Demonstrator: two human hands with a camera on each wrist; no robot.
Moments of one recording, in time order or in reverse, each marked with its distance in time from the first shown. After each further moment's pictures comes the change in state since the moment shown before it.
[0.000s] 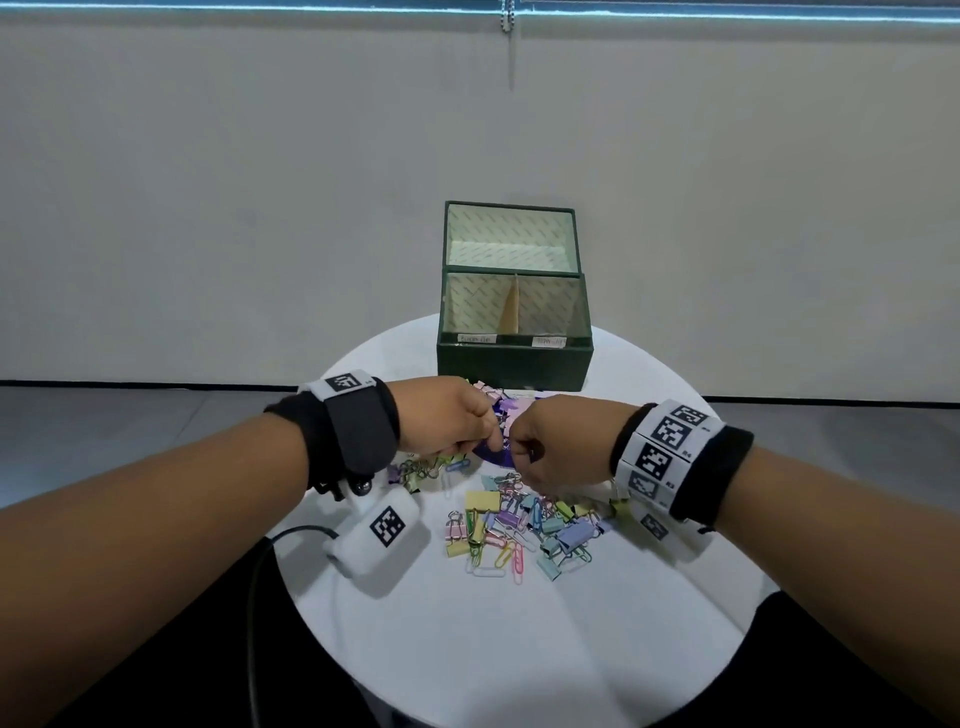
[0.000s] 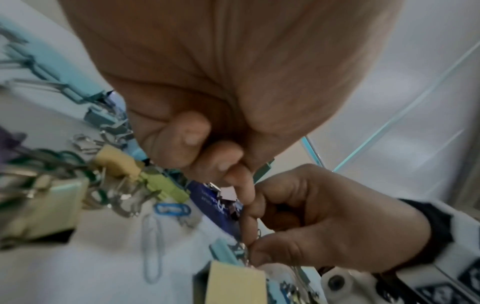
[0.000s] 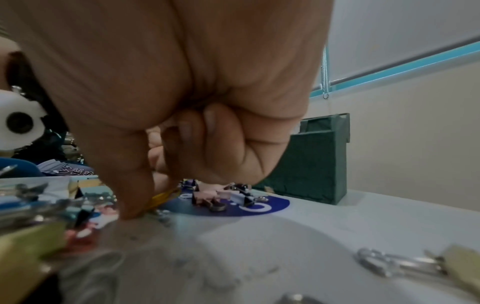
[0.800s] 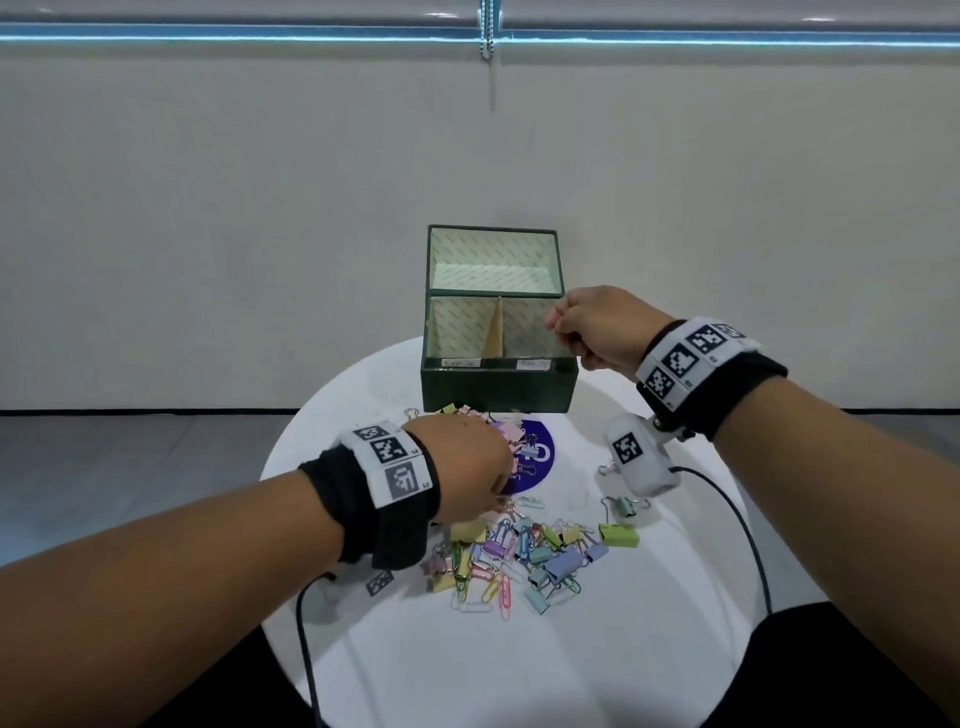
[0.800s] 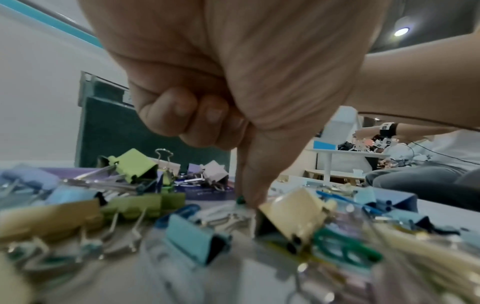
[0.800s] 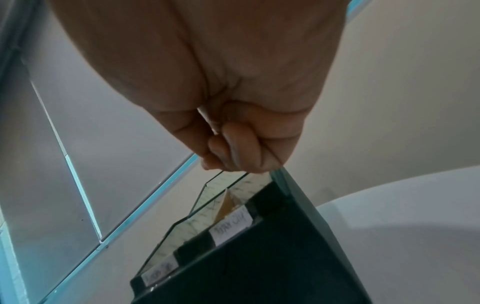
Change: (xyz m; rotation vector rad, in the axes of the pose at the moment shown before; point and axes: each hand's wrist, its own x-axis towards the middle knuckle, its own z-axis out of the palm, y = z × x) left_hand 0.002 0.034 0.030 0.903 0.058 0.103; right_hand 0.022 0.063 -0.079 0.935 0.426 0.308
